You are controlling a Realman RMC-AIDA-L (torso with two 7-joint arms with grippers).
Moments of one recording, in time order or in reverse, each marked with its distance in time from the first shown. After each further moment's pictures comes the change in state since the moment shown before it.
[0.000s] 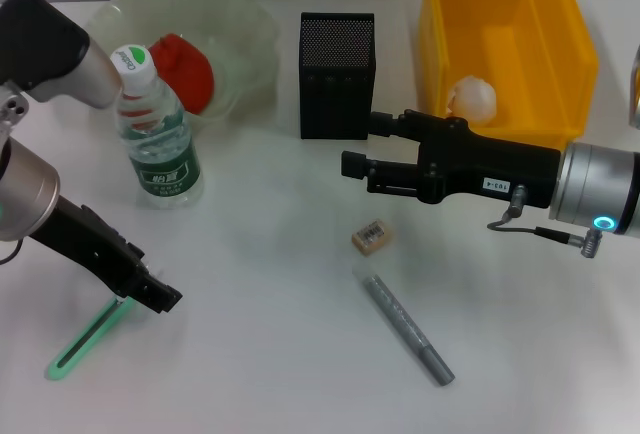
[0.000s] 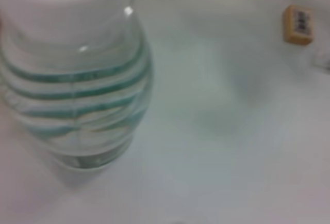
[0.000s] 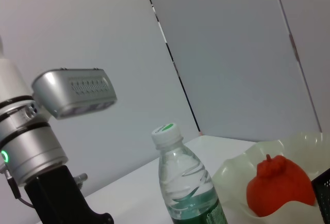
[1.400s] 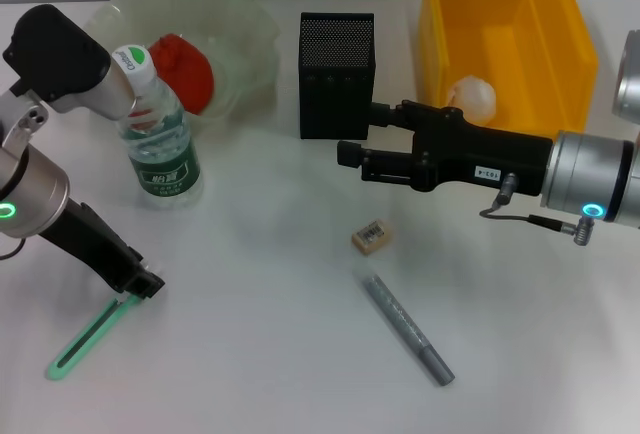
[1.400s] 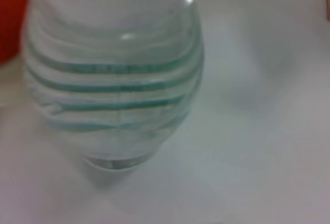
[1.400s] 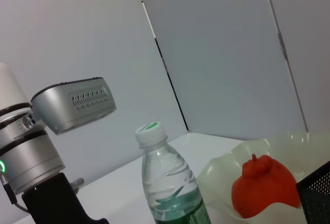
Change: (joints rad) left arm -0.038 0.000 0.025 -0.117 0.071 -0.103 0.040; right arm 0.028 0.001 0.000 0.010 0.000 0.052 -0.004
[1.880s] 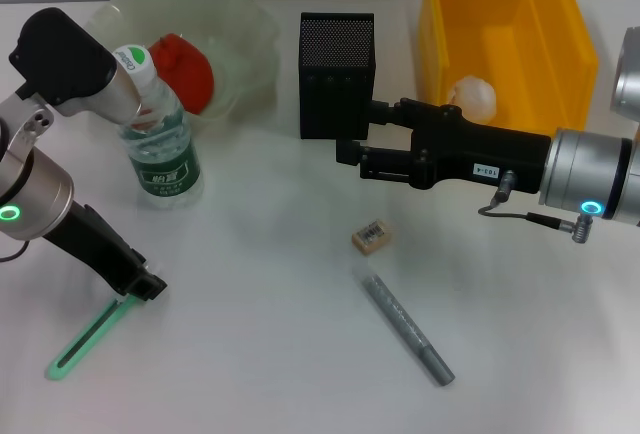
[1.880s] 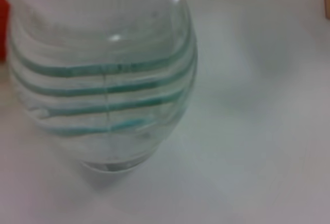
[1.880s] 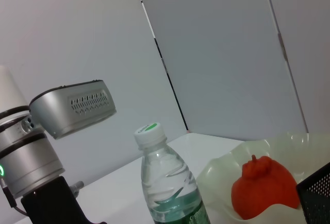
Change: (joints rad) left arm 0.000 -0.001 0.012 -0.002 -0.002 -0.005 0.000; right arm 0.004 0.000 0.000 0.000 0.000 0.003 0.006
